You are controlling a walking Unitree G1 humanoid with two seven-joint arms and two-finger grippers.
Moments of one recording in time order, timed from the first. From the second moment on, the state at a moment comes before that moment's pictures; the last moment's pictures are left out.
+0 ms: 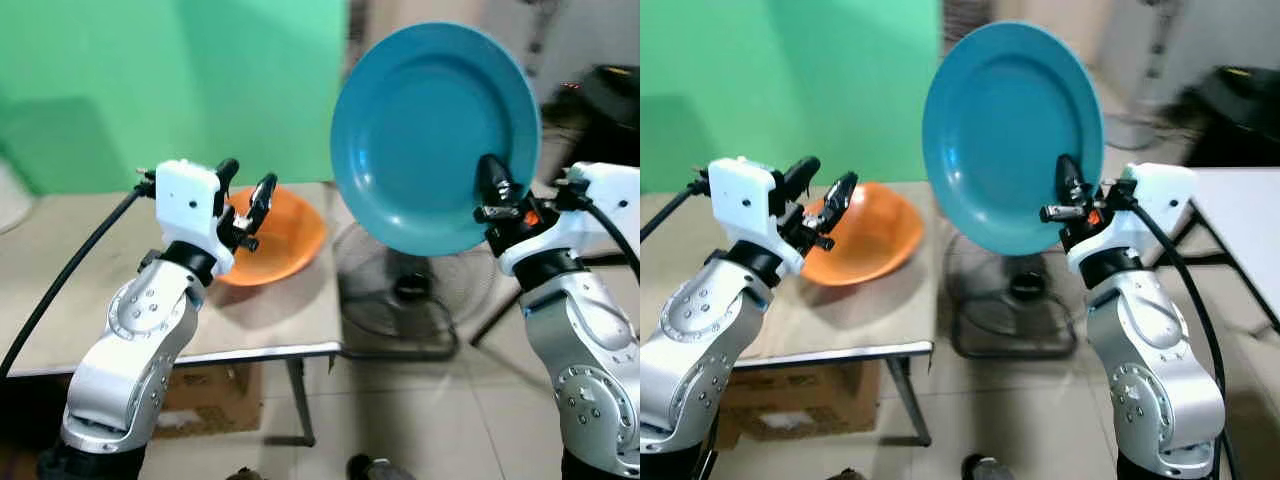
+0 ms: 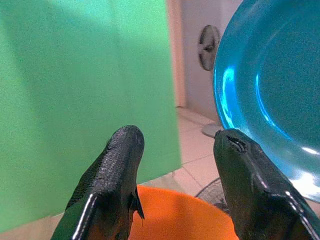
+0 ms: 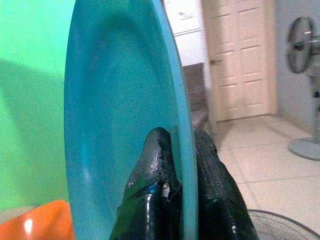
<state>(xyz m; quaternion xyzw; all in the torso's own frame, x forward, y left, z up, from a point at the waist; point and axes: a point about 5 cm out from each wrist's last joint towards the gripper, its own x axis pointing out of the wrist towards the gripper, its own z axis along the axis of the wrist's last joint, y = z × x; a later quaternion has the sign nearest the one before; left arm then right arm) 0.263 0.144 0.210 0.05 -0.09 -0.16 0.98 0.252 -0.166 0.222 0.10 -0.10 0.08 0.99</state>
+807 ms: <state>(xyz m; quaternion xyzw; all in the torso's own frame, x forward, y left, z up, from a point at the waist) 0.265 0.152 0.208 0.05 -0.08 -0.12 0.99 0.254 -0.153 0.204 0.08 -0.04 0.10 0.99</state>
